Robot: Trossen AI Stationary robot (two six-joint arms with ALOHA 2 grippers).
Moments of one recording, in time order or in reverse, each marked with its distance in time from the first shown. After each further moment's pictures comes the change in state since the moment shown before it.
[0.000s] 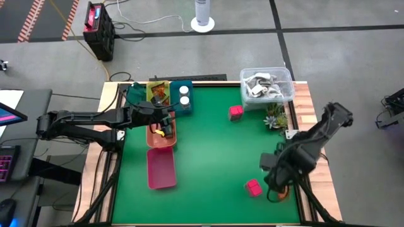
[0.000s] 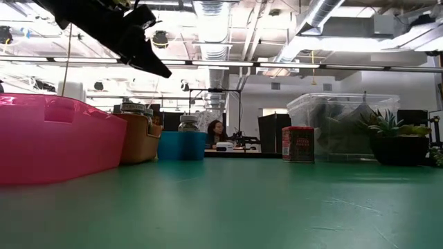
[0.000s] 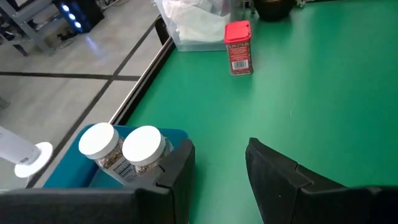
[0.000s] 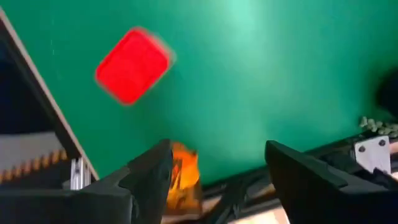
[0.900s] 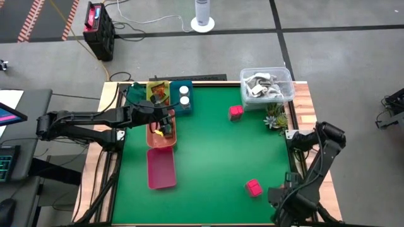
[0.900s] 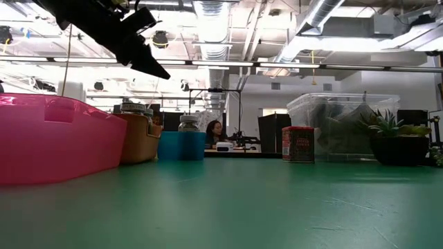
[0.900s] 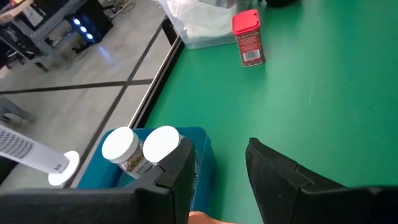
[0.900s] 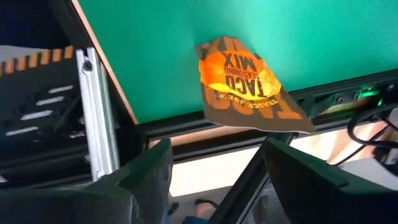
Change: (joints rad) left arm 0.018 0.000 0.000 -0.007 -0.026 0.129; right arm 0.239 0.307 0.129 -0.032 -0.304 0.103
